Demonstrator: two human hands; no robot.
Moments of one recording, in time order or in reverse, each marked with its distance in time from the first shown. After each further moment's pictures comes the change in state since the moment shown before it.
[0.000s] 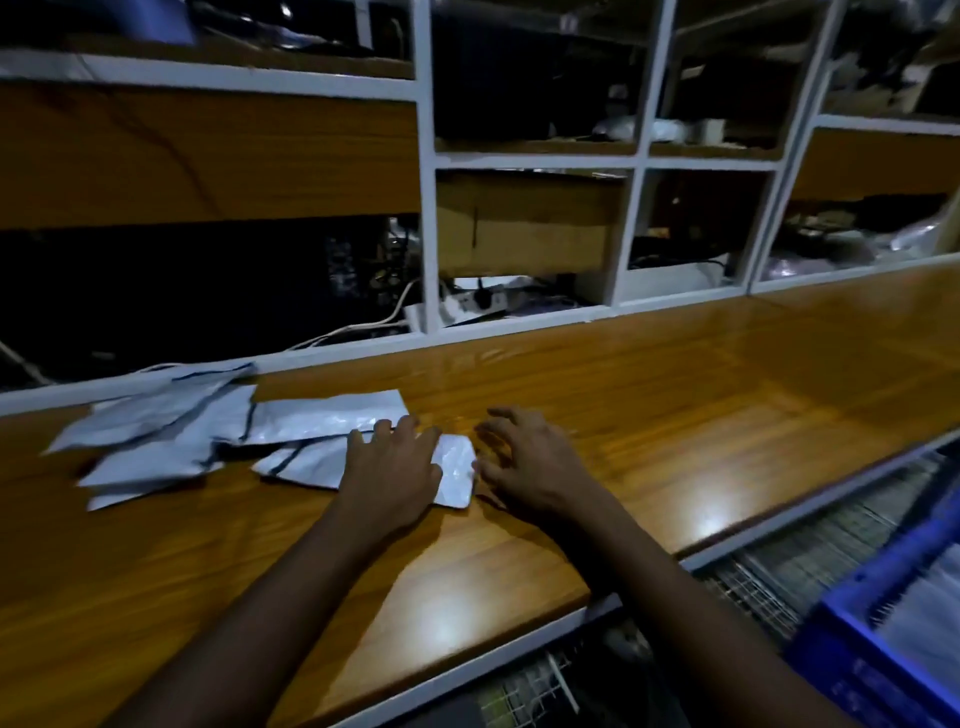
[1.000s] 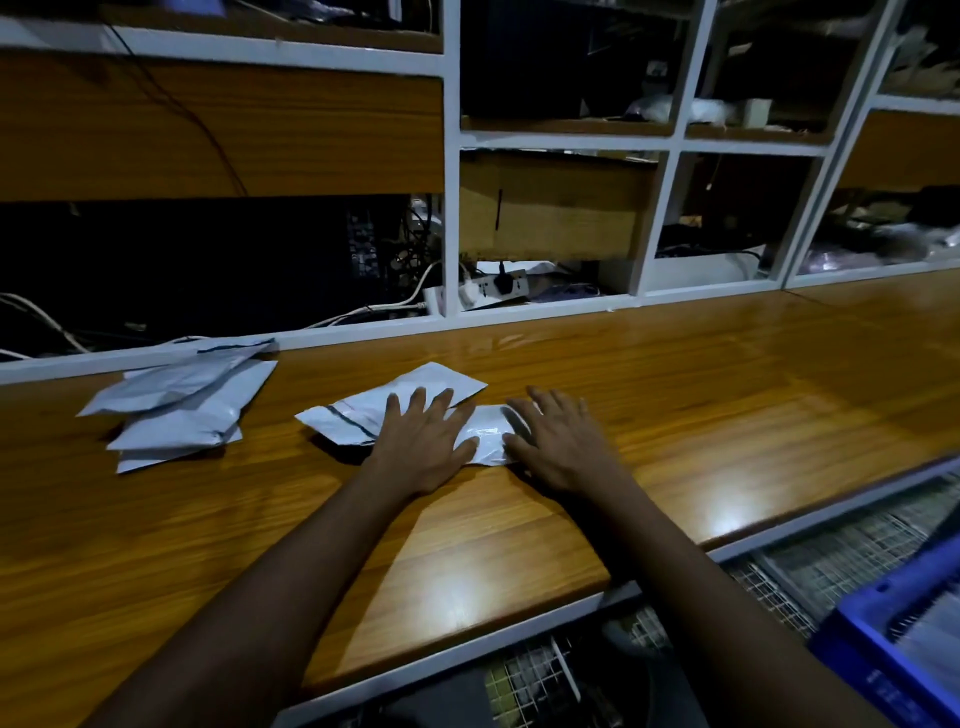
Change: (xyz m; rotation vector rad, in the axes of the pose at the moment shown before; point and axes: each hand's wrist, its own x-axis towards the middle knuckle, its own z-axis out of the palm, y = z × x) left_hand 0.038 0.003 0.034 0.016 -0.104 0.089; right_hand 0.011 0.027 0.003 -0.229 -0.150 0.033
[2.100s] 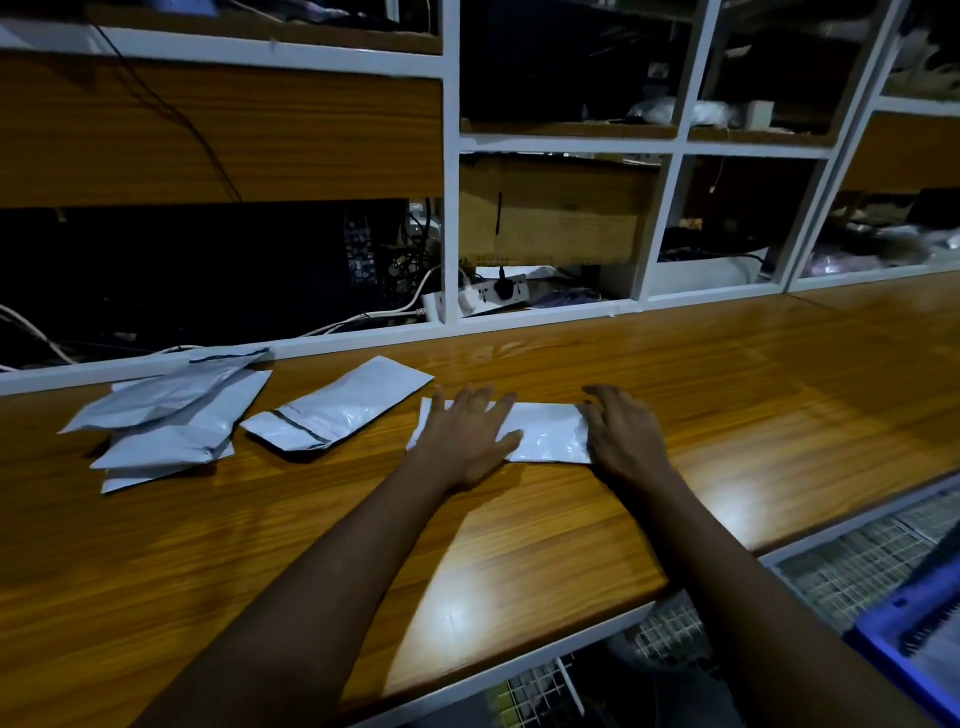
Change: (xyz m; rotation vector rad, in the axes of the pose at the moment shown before) left_hand 0.044 0.028 -0.008 -0.123 0.060 0.081; right_hand 0.008 0.070 0.011 0.149 0.250 0.204
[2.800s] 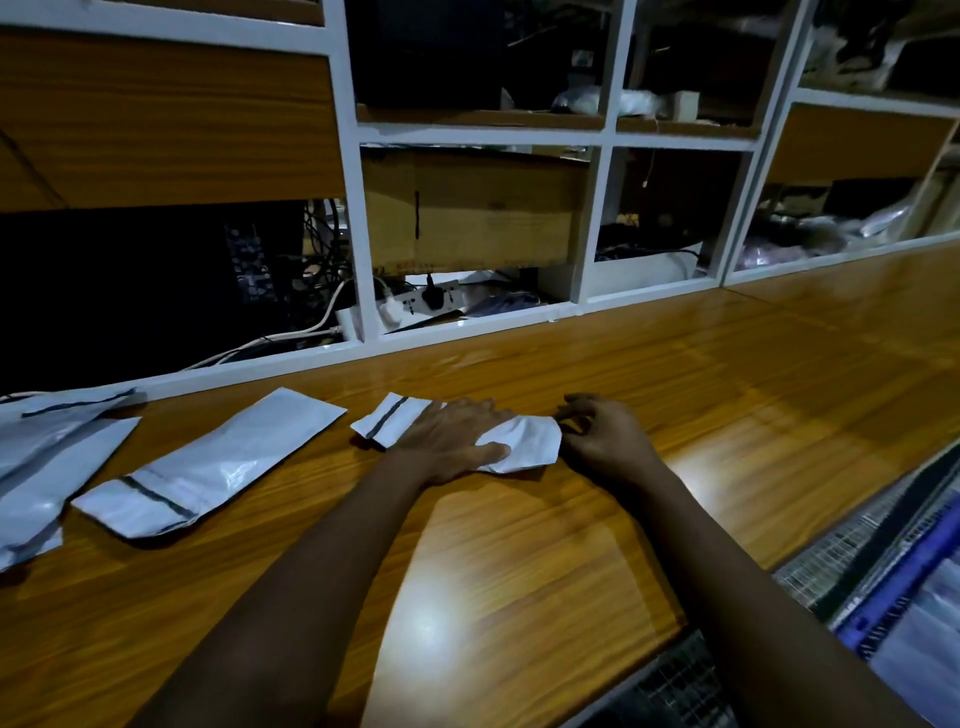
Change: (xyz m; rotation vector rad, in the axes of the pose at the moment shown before) left_hand 0.104 0.023 0.027 -0.275 -0.148 0.245; right_hand 0.039 0.074 -0.007 0.453 -0.014 0.137
